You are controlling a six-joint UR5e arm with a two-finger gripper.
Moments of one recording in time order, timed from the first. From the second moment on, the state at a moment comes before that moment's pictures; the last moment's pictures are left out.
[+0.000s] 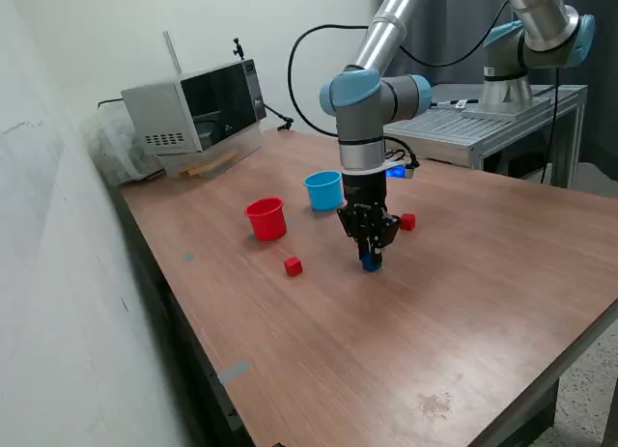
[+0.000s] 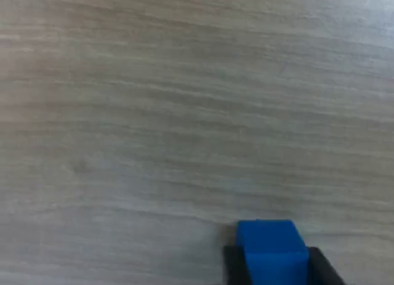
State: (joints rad) arm 0.10 -0.69 1.33 -2.35 -1.53 3.13
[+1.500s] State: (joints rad) arm -0.23 -1.15 1.65 -2.22 -1.60 3.07
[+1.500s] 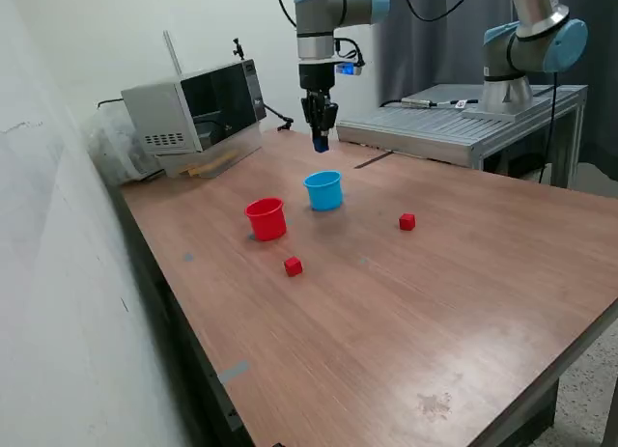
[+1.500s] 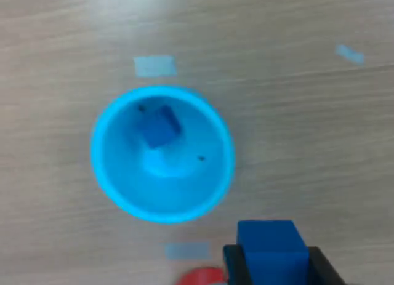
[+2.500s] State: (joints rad) arm -0.27 -1.13 1.70 -2.23 -1.60 3.05
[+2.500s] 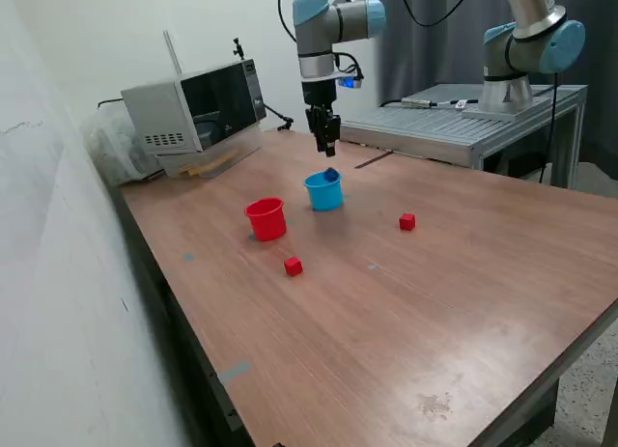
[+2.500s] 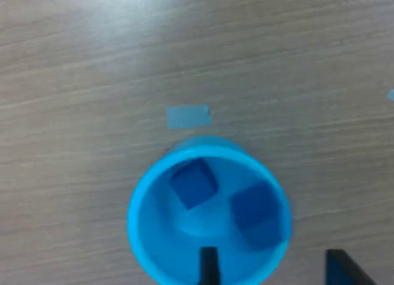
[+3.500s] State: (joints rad) arm 0.05 -1.38 1.77 -2.12 -1.59 2.90
